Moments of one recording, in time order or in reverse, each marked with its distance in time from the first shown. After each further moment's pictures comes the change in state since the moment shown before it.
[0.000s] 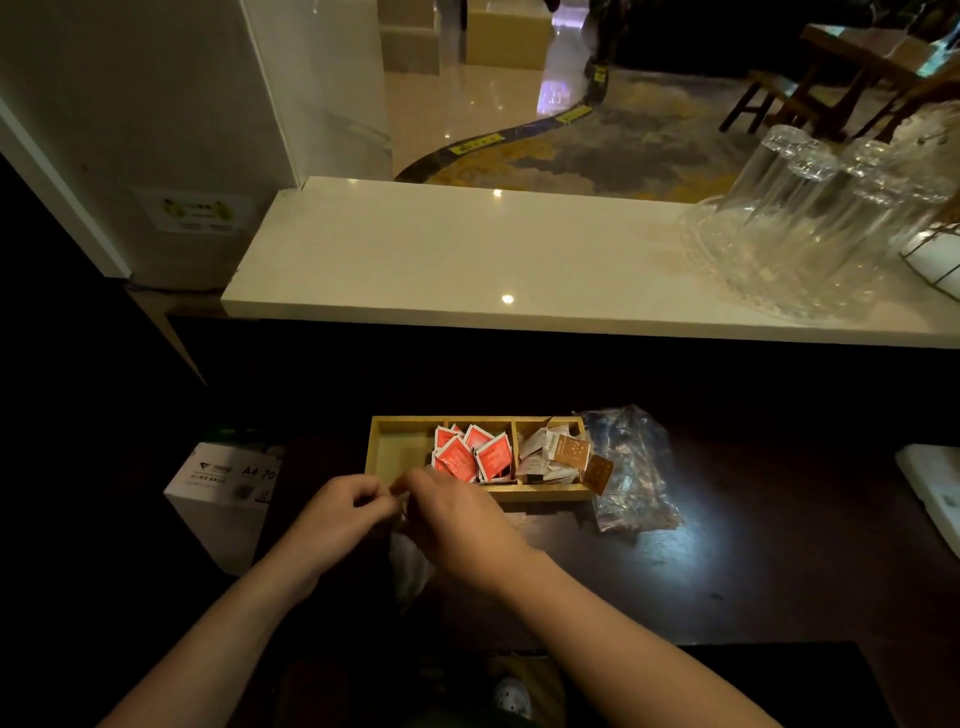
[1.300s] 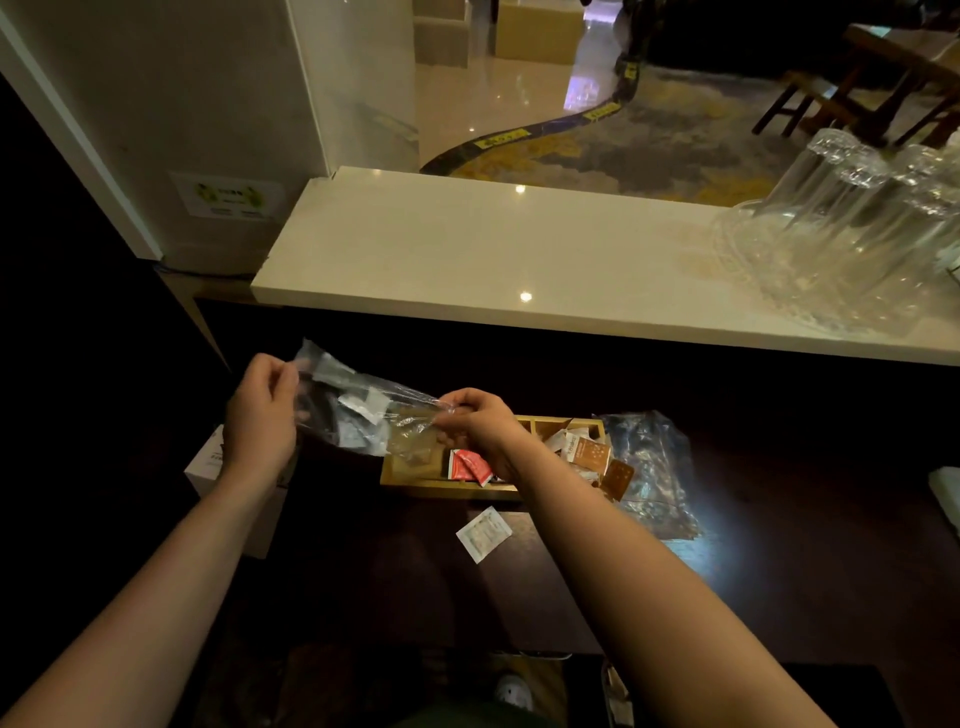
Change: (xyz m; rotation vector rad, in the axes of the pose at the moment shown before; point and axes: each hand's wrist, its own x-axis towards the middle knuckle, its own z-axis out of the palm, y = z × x) left_hand 0.041 0.018 -0.075 0.153 0.765 0.217; right_hand 0.086 0.063 0.004 1.134 0.045 0.610
